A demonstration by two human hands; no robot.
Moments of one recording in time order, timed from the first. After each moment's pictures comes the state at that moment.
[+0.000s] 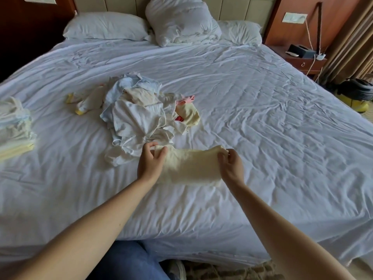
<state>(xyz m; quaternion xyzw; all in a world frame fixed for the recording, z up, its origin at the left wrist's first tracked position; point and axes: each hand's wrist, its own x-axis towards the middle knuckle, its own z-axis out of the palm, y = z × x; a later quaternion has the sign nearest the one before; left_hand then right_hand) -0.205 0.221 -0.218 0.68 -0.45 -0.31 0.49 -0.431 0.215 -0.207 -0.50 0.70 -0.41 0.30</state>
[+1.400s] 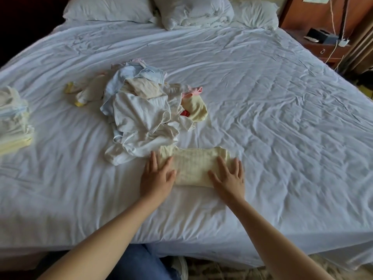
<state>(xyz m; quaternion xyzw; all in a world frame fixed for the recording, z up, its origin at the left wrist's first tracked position) -0.202 0.229 -0.280 0.74 -0.63 -0.15 0.15 -0.429 0.213 -0.264 -0.65 0.72 -0.13 0.21</state>
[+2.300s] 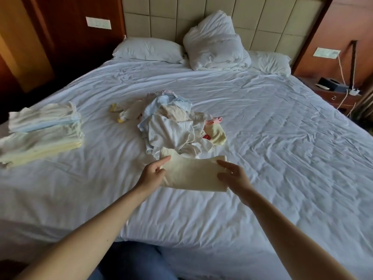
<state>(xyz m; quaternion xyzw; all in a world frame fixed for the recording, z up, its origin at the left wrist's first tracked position) -0.128 0.264 -0.196 0.65 -0.51 -0.34 0.45 -0.387 0.217 -0.165 -0.59 0.58 -0.32 0.46</state>
